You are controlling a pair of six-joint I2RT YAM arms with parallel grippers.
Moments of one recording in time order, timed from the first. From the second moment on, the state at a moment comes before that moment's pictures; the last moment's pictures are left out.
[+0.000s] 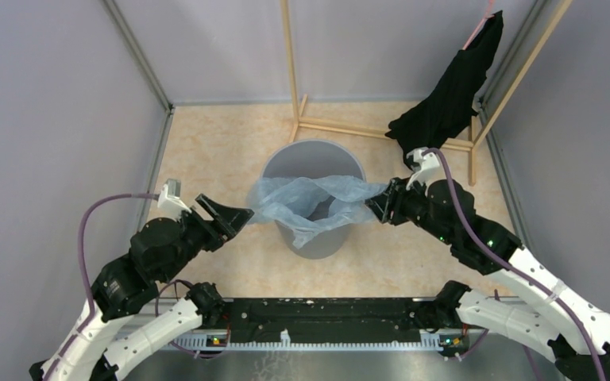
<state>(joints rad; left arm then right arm) -0.79 0.44 0.98 -0.87 -0.29 -1.08 0.82 0.73 0.90 -0.49 0.14 0.48</state>
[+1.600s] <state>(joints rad) -0.79 0.54 0.88 -0.82 -0.22 -0.89 0.82 0.69 0.87 -0.53 0.14 0.48</state>
